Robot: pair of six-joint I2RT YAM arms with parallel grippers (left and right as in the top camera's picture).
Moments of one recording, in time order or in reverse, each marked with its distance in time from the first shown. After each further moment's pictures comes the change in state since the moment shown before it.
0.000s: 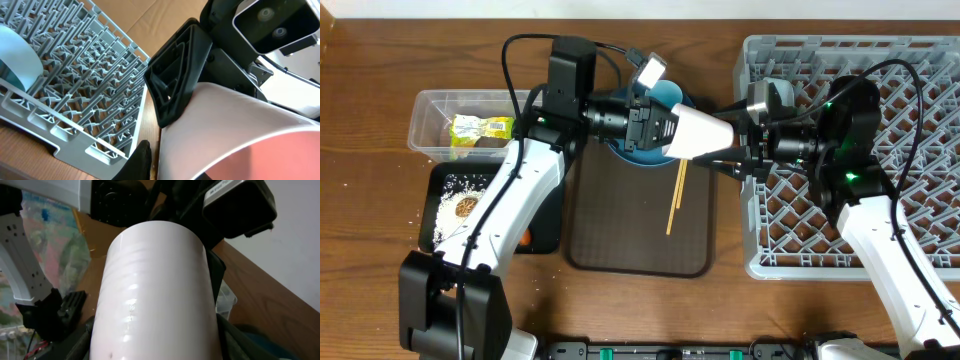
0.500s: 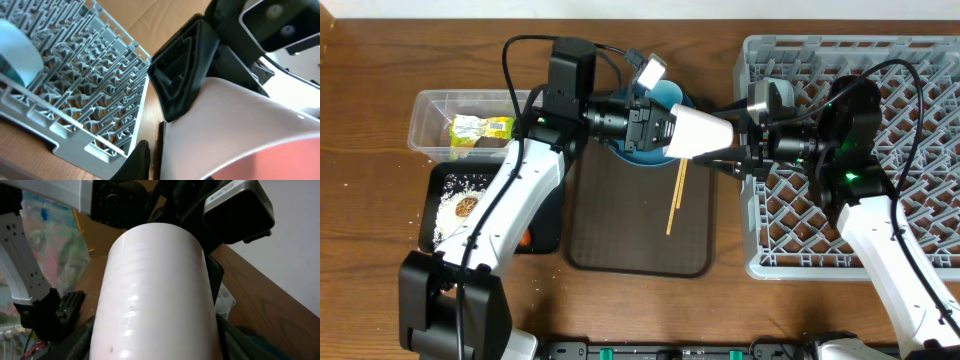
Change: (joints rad) left arm 0.000 0.000 -0.001 -0.026 -0.009 -0.001; right arm 0.000 0.000 0.000 0.015 0.000 0.000
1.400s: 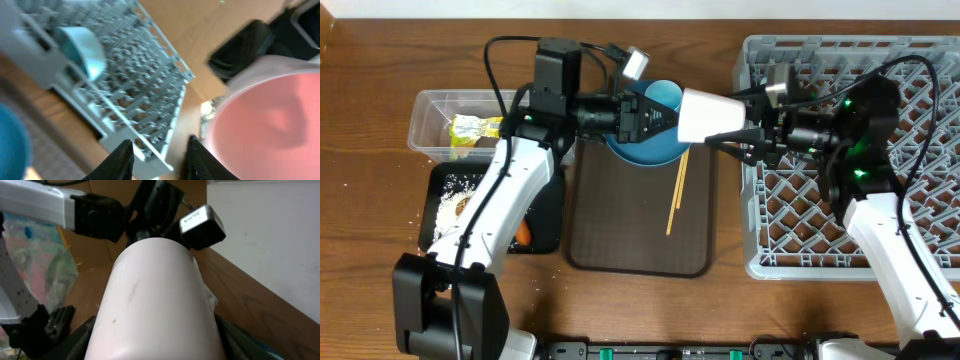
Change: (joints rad) left arm 0.060 -0.005 -0.001 -0.050 -0.195 0.009; right arm -0.064 0.018 -0.007 0.168 0.014 0.198
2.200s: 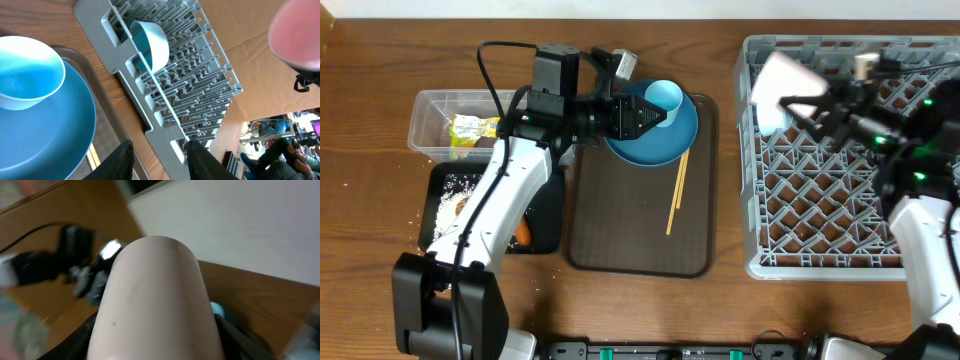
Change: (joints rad) left arm 0.009 0.000 -0.008 -0.103 -0.250 0.000; right arm -0.356 0.000 0.000 -0.042 0.053 0.303
